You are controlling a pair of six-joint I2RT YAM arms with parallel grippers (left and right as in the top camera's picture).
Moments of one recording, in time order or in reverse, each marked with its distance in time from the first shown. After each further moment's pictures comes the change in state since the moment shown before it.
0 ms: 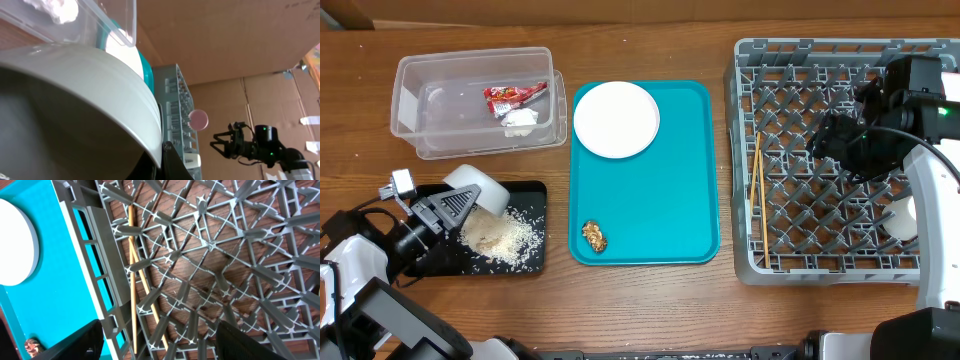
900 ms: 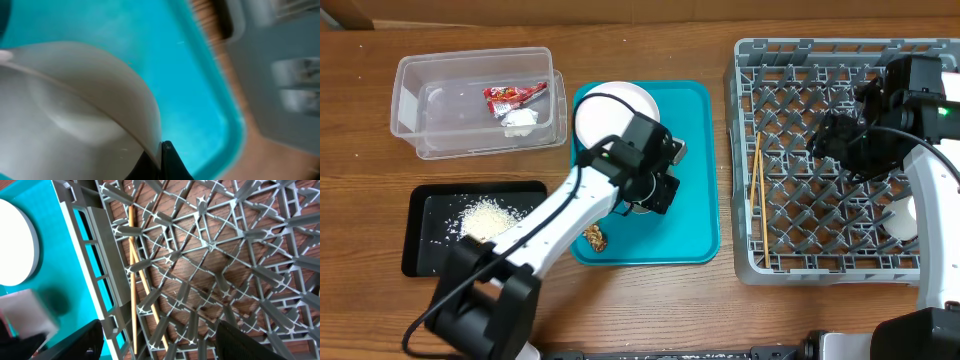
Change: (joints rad) left arm -1.407 0.159 0.320 0.279 -1.104 -0.455; right arm 0.000 0.000 0.000 0.002 0.000 0.000
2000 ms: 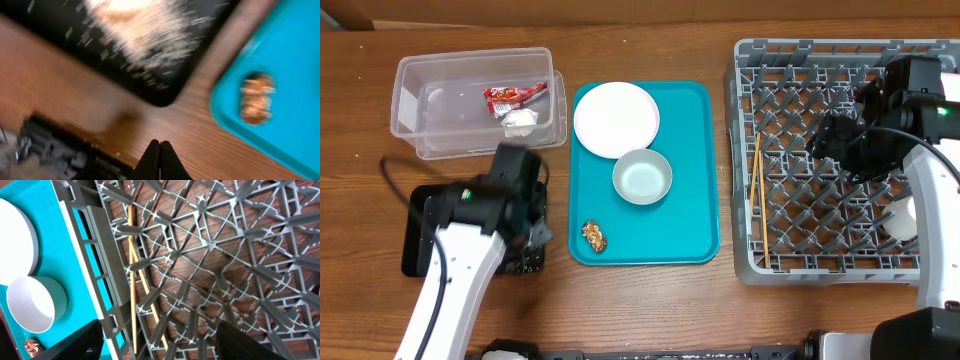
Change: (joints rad) left arm 0.417 -0.506 -0.148 -0.723 -0.425 -0.617; right arm 0.000 0.000 0.000 -0.002 0.000 0.000
